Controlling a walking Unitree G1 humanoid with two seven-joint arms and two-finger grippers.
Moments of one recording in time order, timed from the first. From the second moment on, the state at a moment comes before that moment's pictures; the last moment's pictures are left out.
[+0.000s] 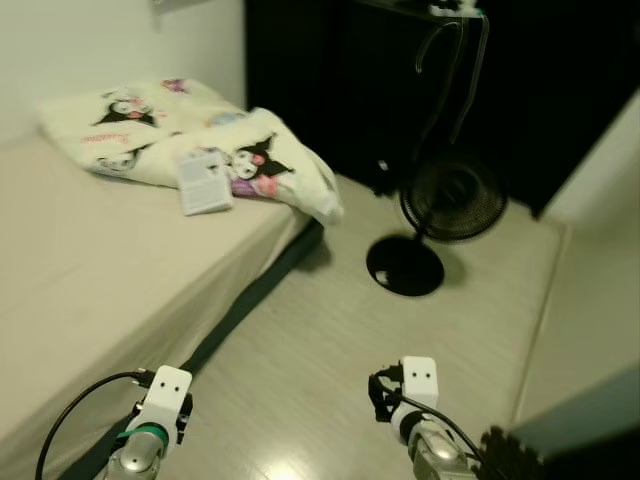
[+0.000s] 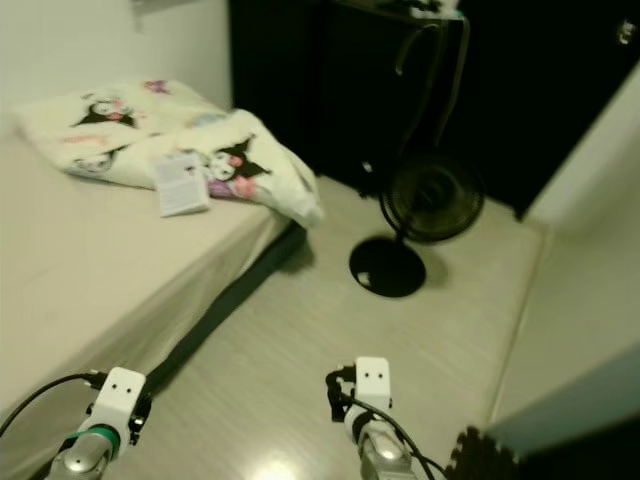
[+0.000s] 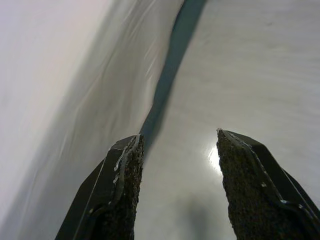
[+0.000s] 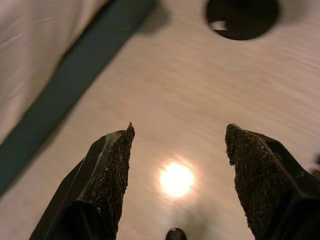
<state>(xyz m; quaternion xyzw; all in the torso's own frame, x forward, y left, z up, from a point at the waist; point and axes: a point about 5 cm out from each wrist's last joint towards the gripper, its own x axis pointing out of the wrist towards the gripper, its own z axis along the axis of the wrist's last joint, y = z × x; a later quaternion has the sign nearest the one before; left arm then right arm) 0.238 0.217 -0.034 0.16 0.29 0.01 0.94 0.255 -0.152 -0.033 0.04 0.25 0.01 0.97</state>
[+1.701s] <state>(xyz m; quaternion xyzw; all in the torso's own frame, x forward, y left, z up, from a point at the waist) 0.248 0.202 -0.029 0.16 0.27 0.00 0.95 0.286 -0.125 0.001 0.03 0.16 0.08 0.98</state>
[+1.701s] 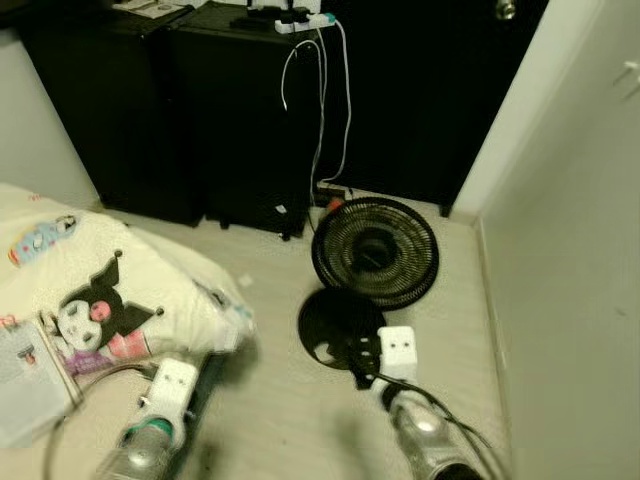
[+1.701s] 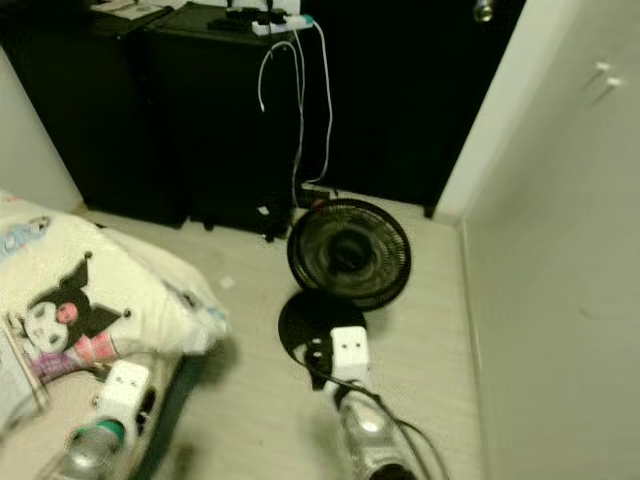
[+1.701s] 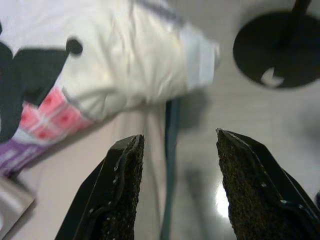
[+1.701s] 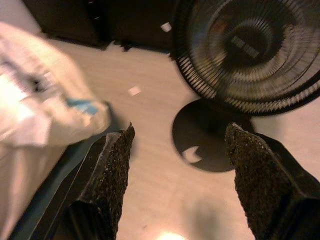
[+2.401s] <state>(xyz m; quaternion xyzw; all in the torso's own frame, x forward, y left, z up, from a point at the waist) 0.292 0.233 0.030 0.14 0.13 0.11 0.98 0.308 -0.083 0.045 0.01 0.05 0.17 0.98</state>
